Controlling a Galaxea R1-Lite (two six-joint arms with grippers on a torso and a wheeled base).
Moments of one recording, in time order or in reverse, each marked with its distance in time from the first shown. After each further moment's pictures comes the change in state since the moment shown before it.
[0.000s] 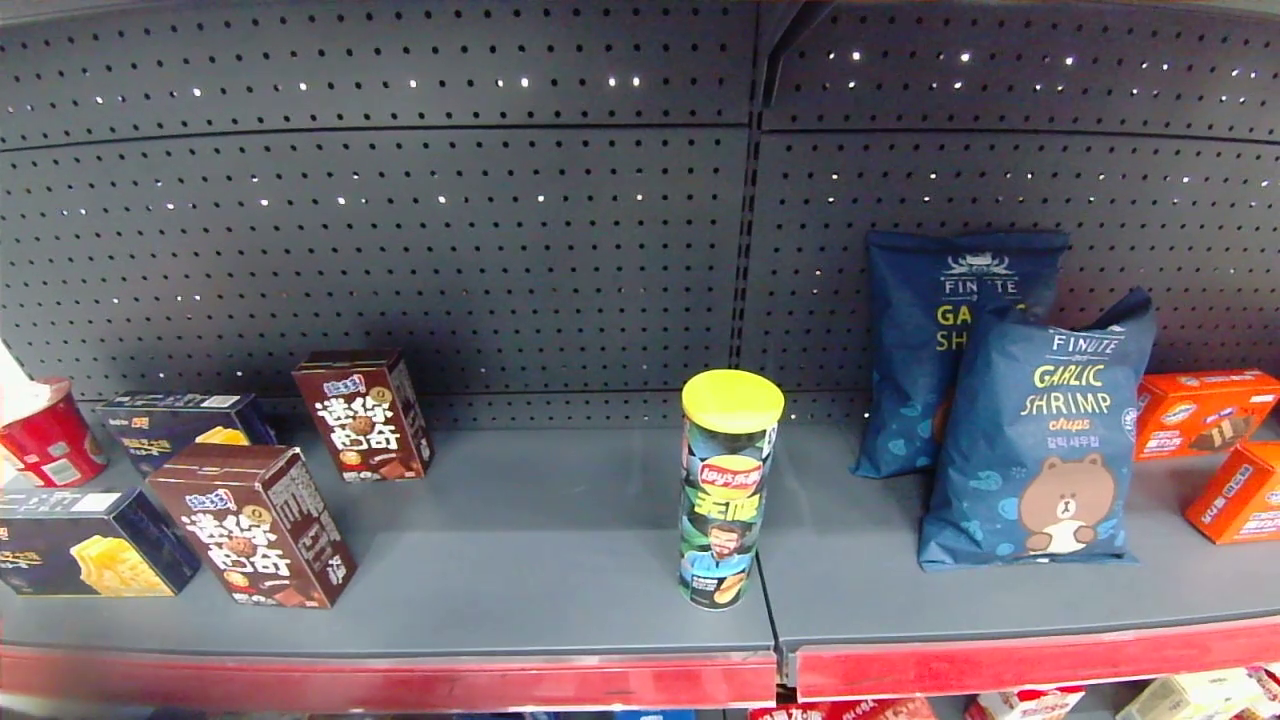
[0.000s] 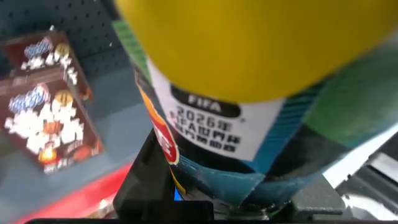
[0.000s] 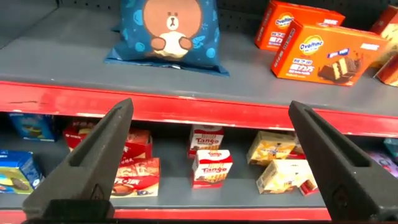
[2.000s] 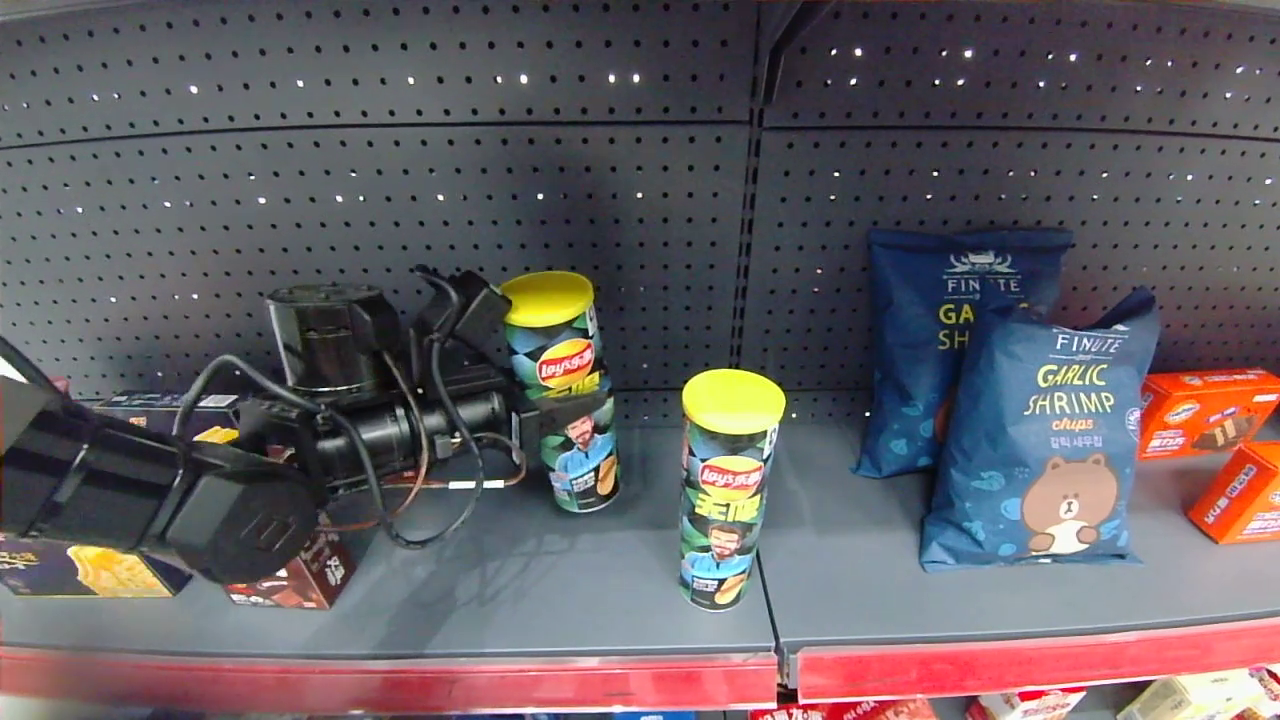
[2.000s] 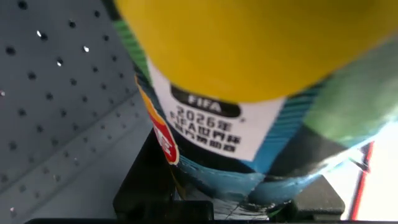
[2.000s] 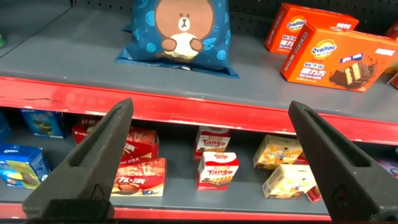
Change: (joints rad) left arm -0.197 1.473 -0.580 -0.747 -0.089 0.087; right arm 0.000 -0.003 0.002 0.002 0.042 -0.004
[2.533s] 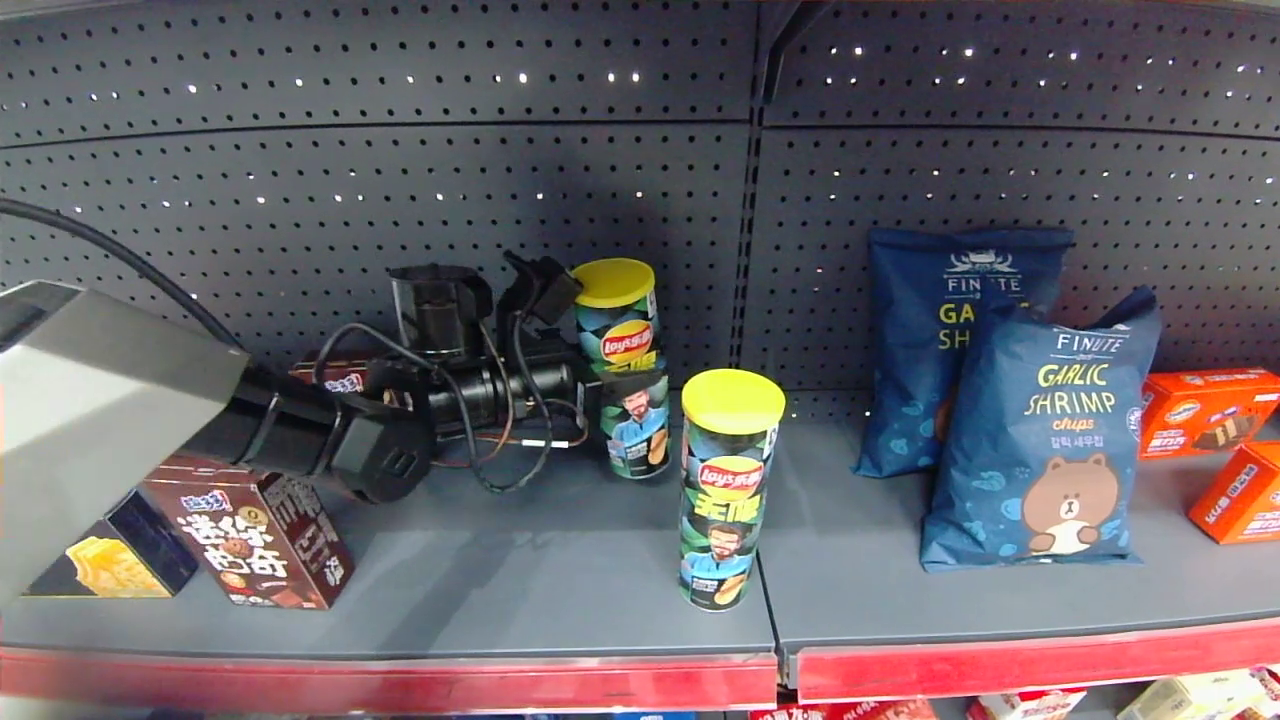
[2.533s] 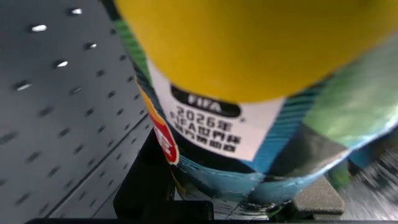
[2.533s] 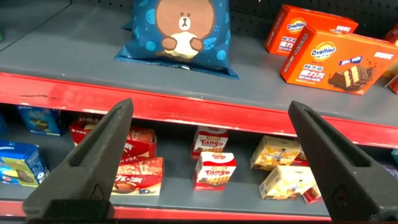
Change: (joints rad) left arm -0.040 0.224 -0.317 0.063 -0.092 0.011; right arm 0.000 0.001 0.000 0.000 0.004 -0.021
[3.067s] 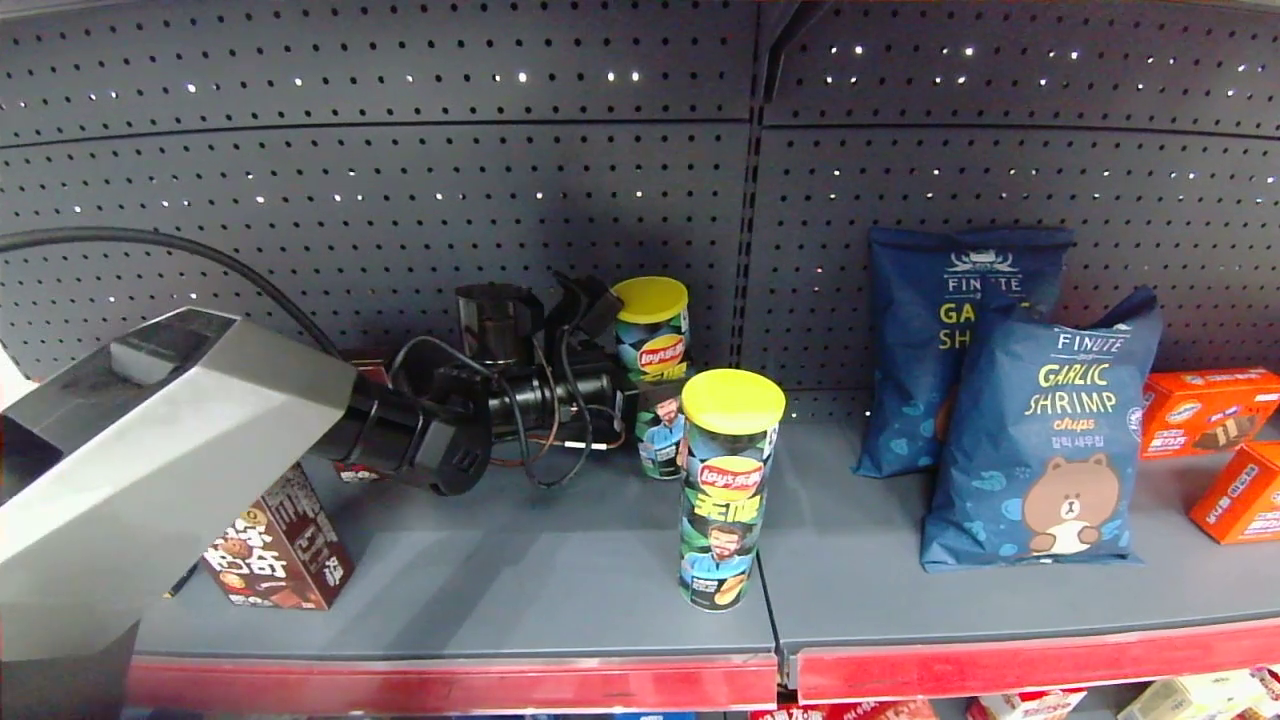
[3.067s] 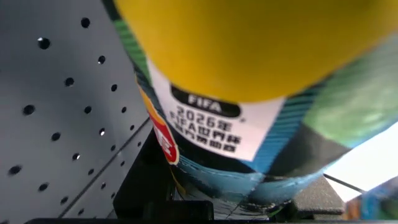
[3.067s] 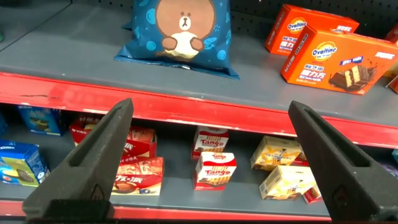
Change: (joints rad) left arm -0.026 0.152 -0.160 0.007 -0.002 0.001; right arm 0.000 0.000 0.000 0.000 0.000 0.000
